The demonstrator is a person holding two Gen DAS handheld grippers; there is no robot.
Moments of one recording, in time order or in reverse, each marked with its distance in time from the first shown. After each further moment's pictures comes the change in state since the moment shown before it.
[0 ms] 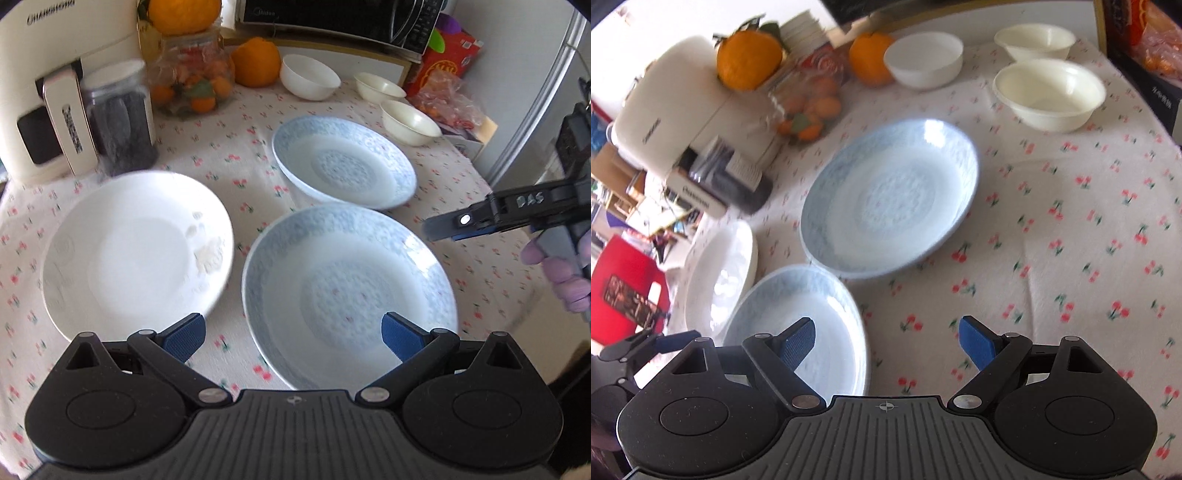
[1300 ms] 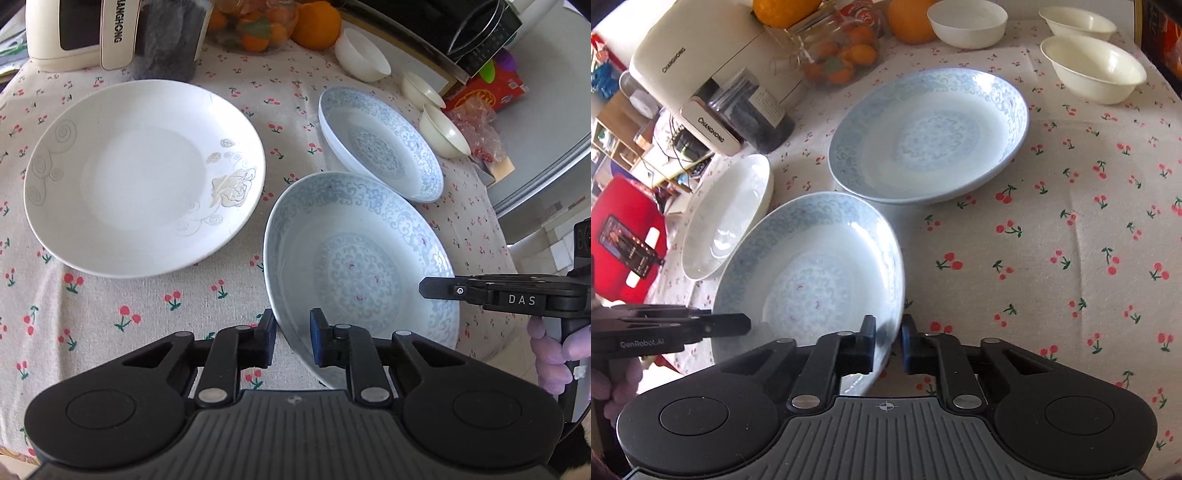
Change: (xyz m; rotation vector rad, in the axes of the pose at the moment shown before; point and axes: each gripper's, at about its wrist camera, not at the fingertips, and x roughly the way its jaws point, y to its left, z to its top) left arm 0.017 0.030 -0.016 -0.273 0.068 -0.090; right arm 0.018 0.022 -0.028 -0.104 0.057 -0.015
